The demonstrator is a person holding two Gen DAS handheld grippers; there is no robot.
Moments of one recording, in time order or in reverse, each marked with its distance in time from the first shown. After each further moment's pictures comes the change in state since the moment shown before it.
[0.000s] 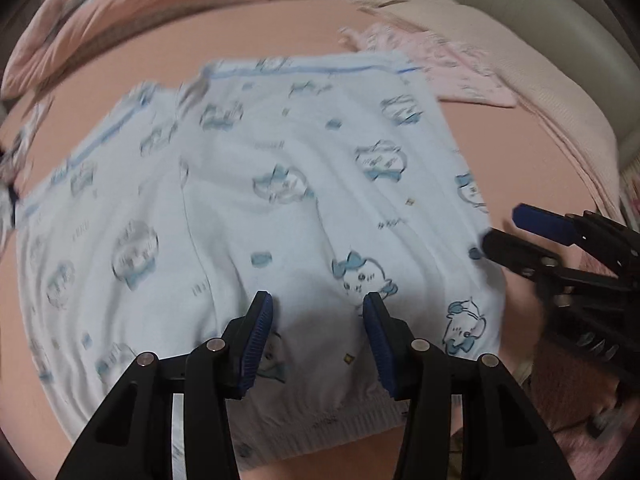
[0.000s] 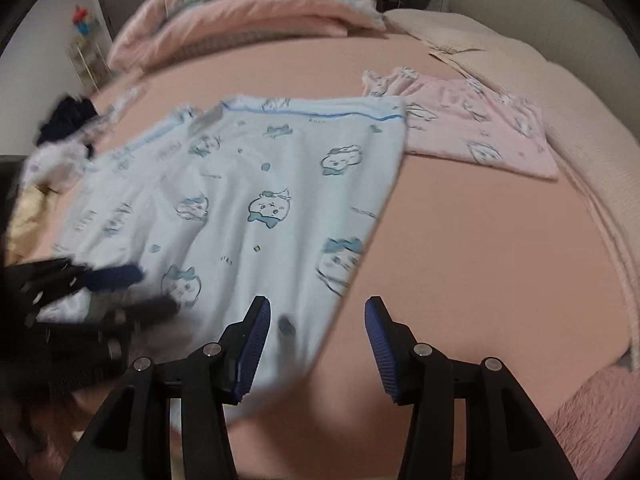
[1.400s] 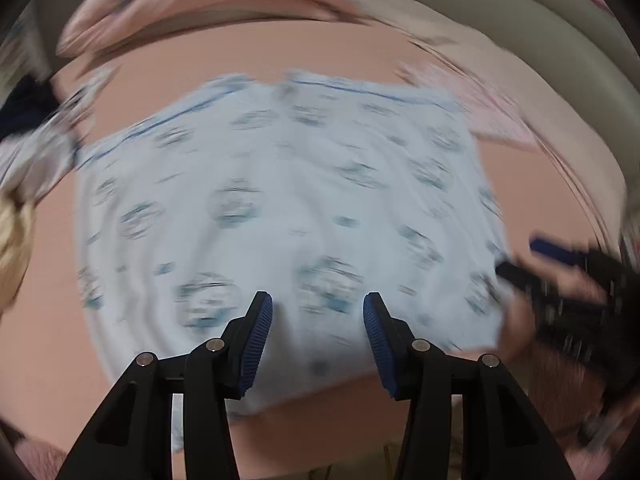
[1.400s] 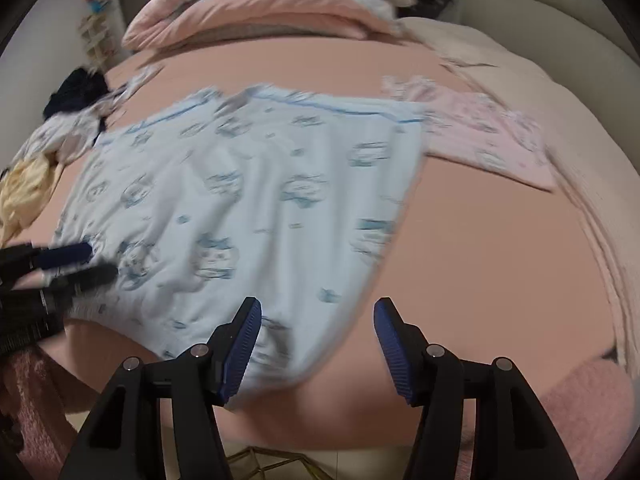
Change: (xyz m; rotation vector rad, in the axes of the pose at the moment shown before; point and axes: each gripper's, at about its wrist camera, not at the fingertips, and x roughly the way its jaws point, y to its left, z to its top) left arm -0.055 0.070 -0.032 -0.203 -0.062 0.059; right arm -0.016 0.041 -0.018 -0.077 0.017 -0.020
